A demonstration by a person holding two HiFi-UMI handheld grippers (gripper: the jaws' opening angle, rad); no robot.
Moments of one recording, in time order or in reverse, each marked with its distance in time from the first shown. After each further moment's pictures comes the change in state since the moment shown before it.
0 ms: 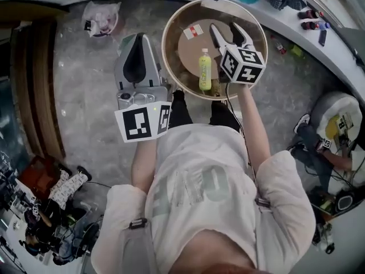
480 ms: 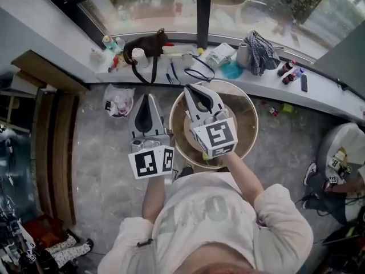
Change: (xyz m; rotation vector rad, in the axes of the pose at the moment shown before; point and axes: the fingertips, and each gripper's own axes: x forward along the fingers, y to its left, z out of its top) left arm 0.006 -0.022 0.092 0.017 -0.217 -0.039; right arm -0.101 0.153 0.165 -0.336 -0.472 0.210
